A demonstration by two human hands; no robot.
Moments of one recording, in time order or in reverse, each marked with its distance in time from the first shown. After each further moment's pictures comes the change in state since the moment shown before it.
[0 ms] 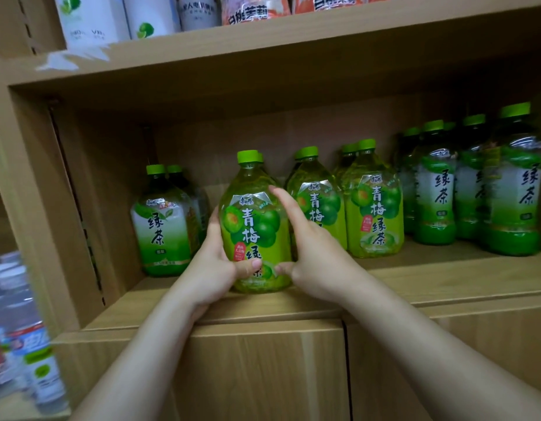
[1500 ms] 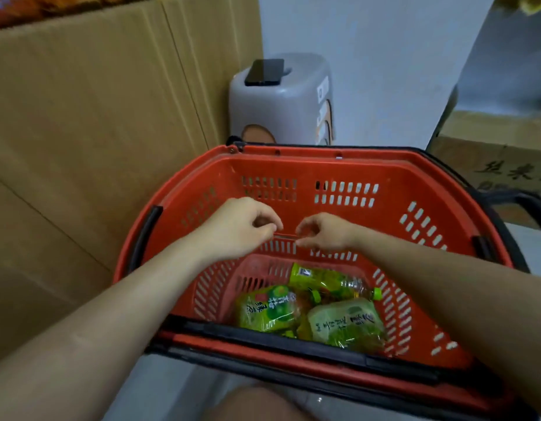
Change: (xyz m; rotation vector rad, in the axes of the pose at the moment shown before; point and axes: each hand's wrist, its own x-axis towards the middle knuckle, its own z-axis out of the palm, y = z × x) left_hand -0.284 0.061 0.585 0.405 -1.356 0.572; right_hand -0.634 0.239 -0.293 -0.034 -0.048 1.401
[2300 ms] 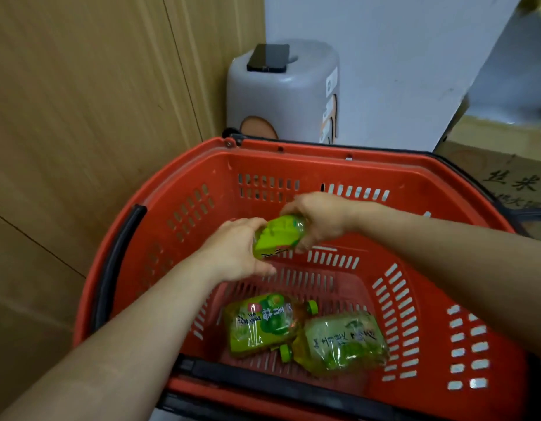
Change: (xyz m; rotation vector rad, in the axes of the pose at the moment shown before) left_hand 0.028 -0.047 0.040 0.161 -0.113 -0.218; right_hand 0.032 -0.035 -0.036 -0.662 -0.069 -0.229
